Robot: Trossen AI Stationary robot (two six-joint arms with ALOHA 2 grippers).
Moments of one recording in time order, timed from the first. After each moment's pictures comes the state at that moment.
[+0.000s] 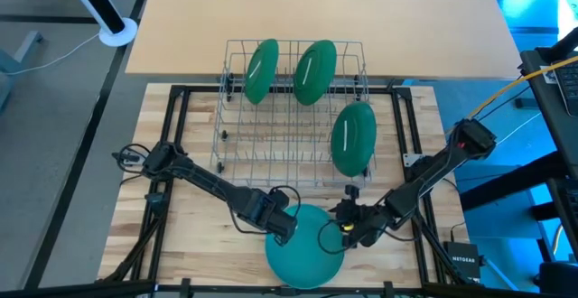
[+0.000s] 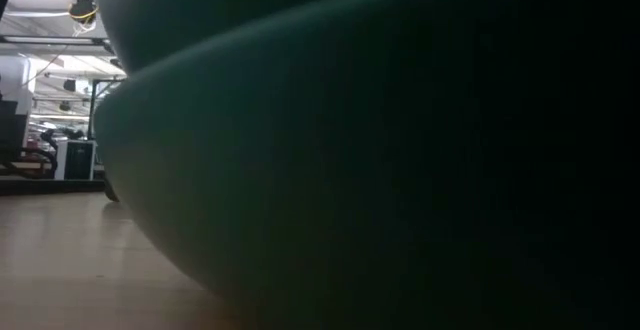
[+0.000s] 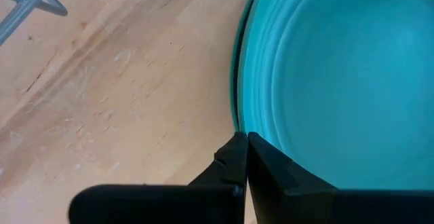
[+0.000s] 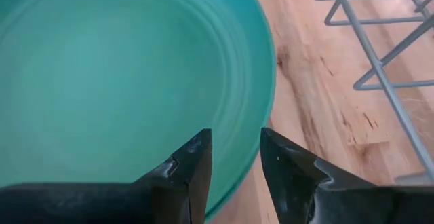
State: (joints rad) left arm -0.42 2.06 1.76 -1.06 -0.16 -1.20; right arm 0.71 1.52 0.79 -0.20 0.55 0.64
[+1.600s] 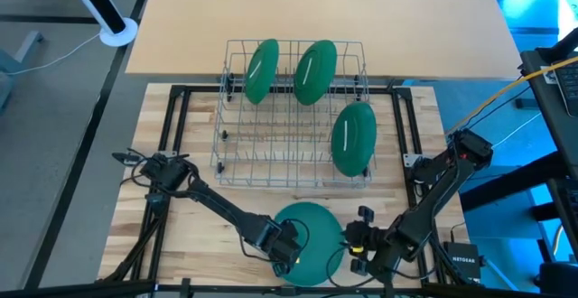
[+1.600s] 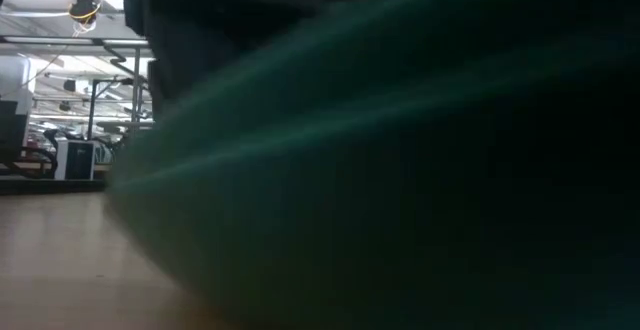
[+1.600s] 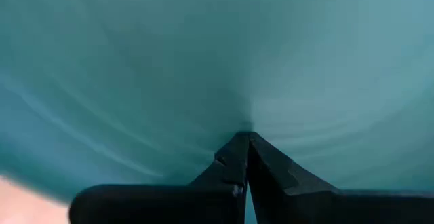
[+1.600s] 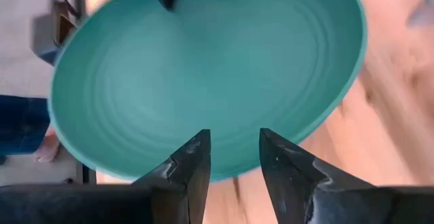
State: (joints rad) left arm -0.51 2.29 1.76 -0.78 -0.02 -0.99; right arm 0.90 1.64 1.12 -0.63 0.53 1.07
